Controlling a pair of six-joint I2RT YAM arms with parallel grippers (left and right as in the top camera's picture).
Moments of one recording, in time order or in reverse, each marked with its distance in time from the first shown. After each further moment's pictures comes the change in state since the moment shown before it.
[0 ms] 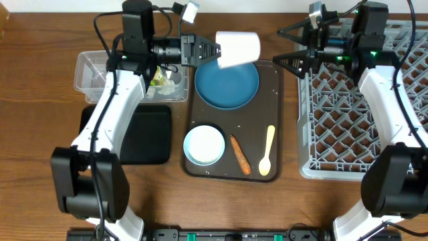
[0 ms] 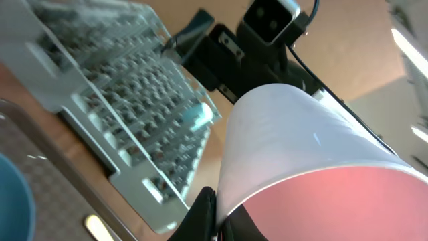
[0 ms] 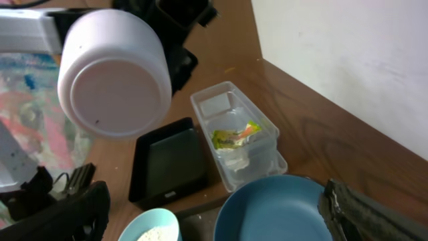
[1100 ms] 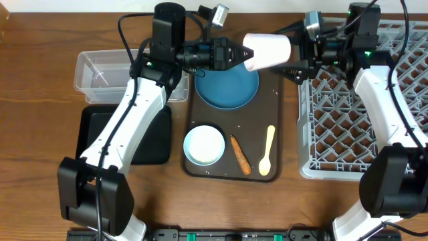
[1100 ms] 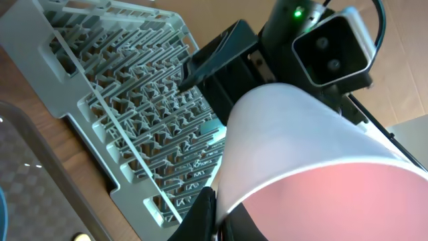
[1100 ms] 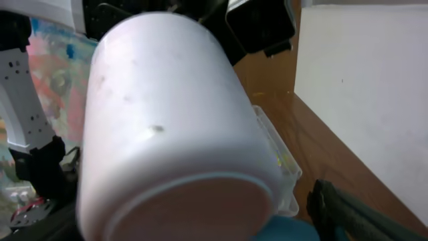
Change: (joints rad) left arm -0.170 -0.069 0.000 -0.006 -0.314 -0.100; right arm 0.030 0.000 0.000 0.009 -0.135 -0.208
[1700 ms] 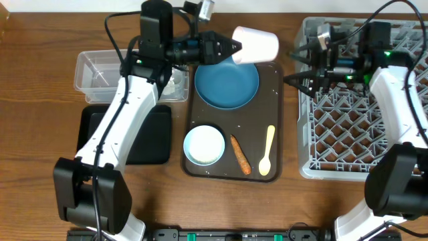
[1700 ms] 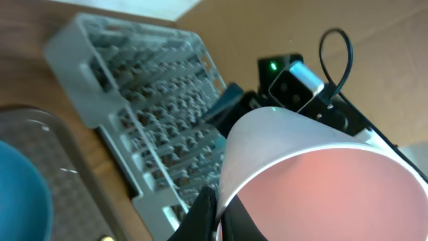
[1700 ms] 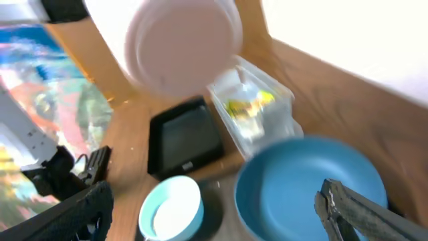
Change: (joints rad) left arm 0.052 0.000 0.000 0.001 -0.021 0.004; right arm -0.097 0.000 0.006 -0.542 0.110 -0.267
